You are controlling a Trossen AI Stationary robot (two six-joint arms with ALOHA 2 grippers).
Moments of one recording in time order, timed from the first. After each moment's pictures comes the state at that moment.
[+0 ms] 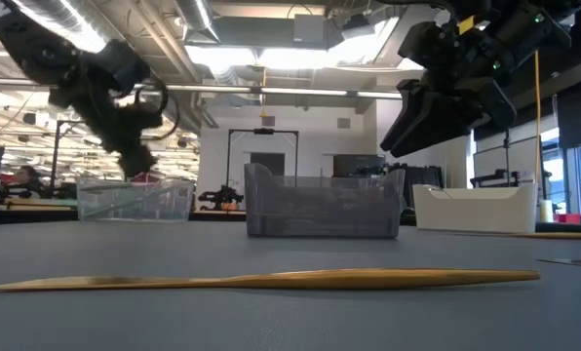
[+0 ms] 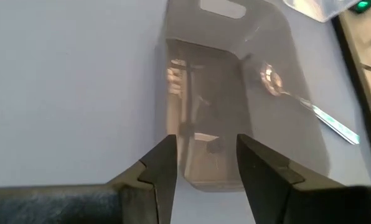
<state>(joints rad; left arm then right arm) 0.74 1.04 0.34 0.11 -0.64 0.39 0.13 1.29 0.67 -0.13 0.27 -0.24</state>
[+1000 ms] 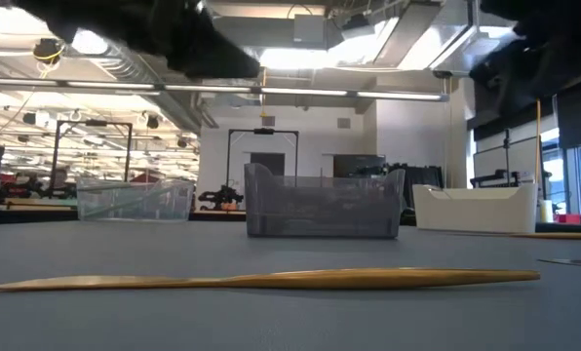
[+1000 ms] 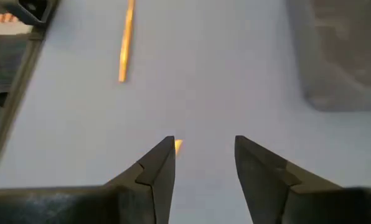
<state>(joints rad) -0.17 1.28 0.59 0.43 -0.40 0.07 0.41 1.05 0.74 -0.58 0.04 0.26</state>
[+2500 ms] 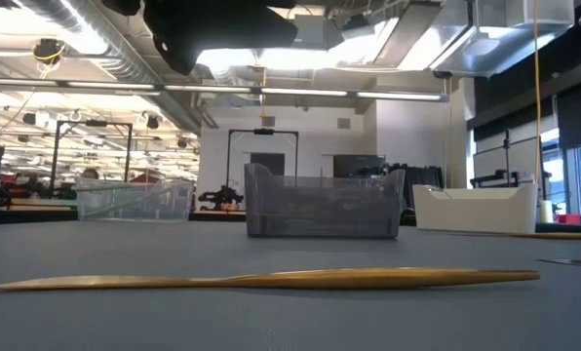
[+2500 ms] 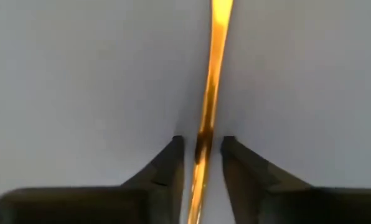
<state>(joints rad) -0.62 1.80 0.99 0.33 -0.61 -0.36 0.79 1.55 0.74 -0.73 -0.01 0.88</state>
